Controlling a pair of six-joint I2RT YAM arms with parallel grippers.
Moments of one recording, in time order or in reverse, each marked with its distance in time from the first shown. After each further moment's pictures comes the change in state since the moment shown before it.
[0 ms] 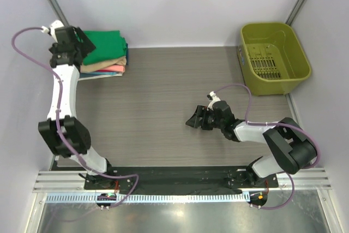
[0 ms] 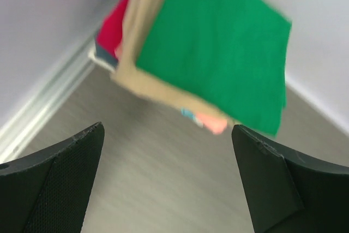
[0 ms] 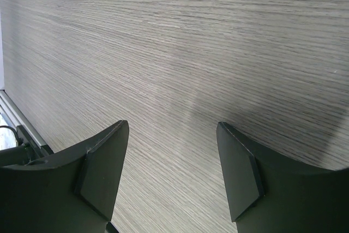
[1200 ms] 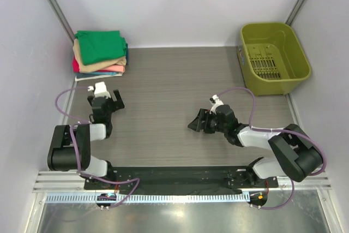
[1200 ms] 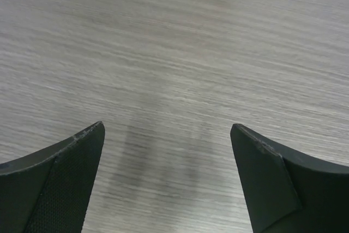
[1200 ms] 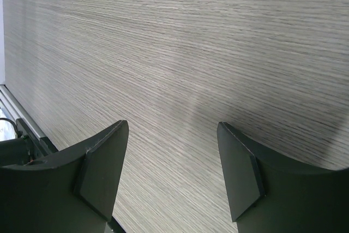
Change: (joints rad) left arm -0.149 -0.209 -1.322 1.220 0.118 0.299; right arm 0.002 -0.084 -0.076 0.013 0.001 0.002
